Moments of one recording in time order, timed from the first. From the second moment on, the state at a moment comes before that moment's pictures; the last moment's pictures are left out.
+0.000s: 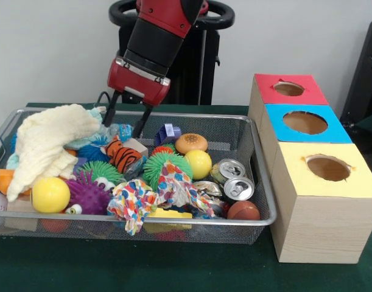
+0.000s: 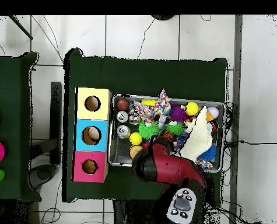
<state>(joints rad) -0.05 -0.53 -0.41 1.78 -0.15 -0.02 1.71</state>
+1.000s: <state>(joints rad) -0.34 -0.51 -0.11 1.75 -0.34 0.26 1.71</state>
